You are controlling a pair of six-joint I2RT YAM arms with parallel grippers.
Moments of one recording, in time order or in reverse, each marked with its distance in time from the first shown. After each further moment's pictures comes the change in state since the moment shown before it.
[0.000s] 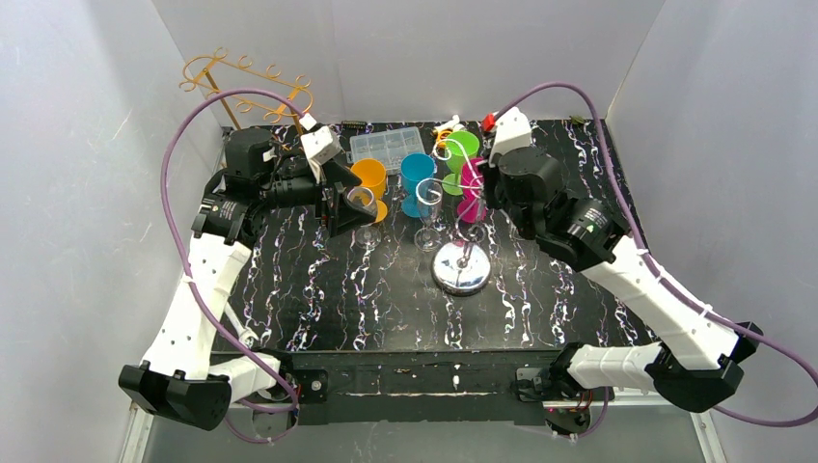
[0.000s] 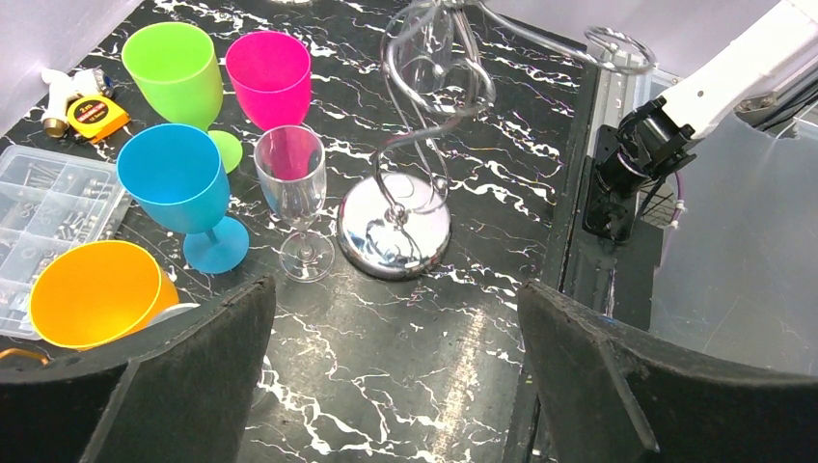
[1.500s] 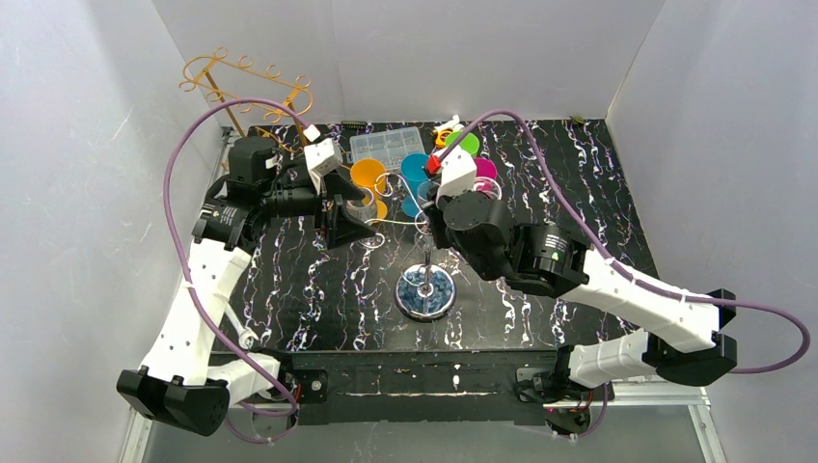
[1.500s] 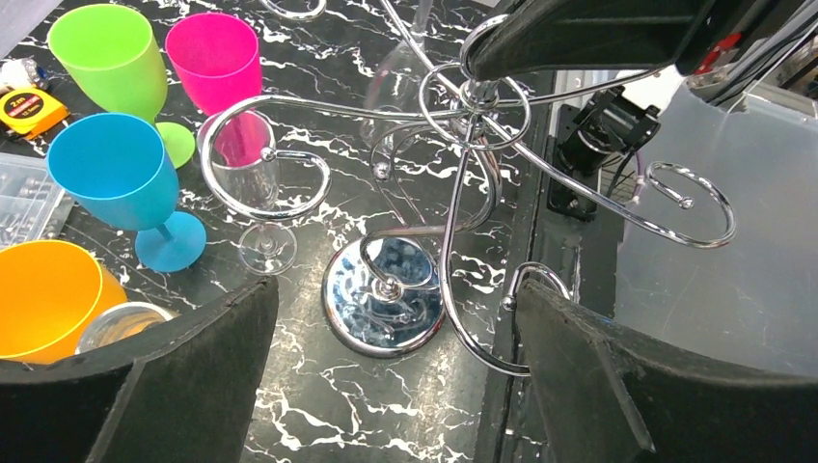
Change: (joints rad) left arm -0.005 -0.028 -0.035 -0.057 0.045 0.039; right arm 0.372 0.085 0.045 0.010 0.108 0.166
